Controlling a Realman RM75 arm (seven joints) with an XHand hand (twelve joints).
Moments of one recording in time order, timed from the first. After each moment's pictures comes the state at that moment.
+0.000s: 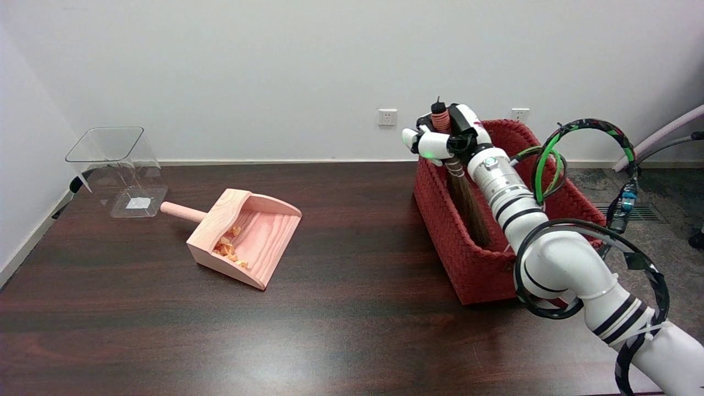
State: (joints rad) arm 0.13 -1.02 1.28 -1.64 -1.08 0.48 -0.28
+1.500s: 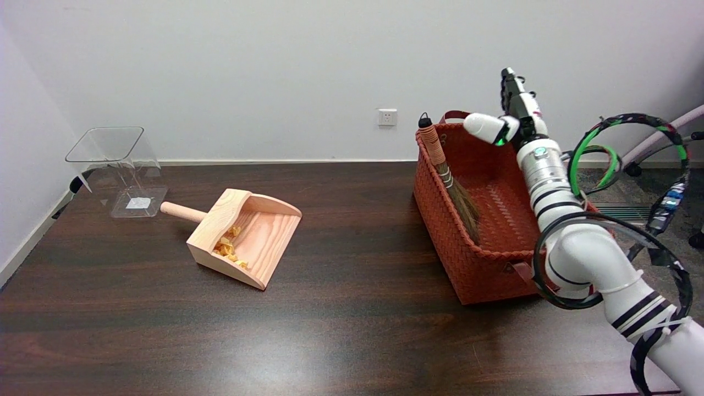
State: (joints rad) arm 0.09 -0.99 1.42 -1.58 -1.18 0.59 -0.14
